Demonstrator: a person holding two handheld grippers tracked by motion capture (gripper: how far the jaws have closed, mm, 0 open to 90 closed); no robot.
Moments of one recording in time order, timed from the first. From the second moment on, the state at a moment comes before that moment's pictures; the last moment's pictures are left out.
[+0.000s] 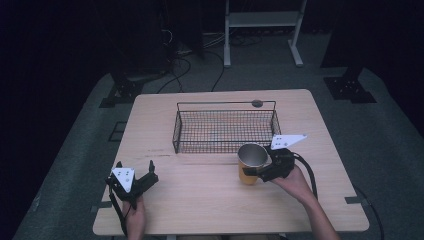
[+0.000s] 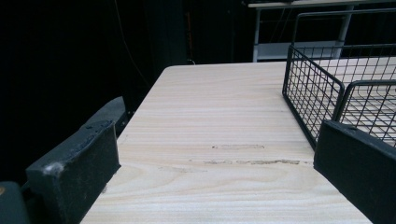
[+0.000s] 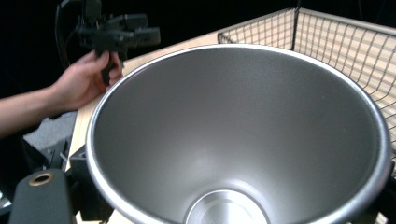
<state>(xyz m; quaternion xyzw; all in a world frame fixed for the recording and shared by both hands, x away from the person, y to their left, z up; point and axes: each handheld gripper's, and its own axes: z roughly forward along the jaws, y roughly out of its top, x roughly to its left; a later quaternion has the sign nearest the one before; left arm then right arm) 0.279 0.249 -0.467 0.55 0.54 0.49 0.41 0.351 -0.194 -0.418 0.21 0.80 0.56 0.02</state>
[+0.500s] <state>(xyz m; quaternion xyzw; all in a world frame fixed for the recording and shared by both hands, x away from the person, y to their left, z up) 0.279 0.249 -0.467 0.55 0.54 0.49 0.41 0.360 -0.197 -0.398 0.21 0.80 0.57 0.01</state>
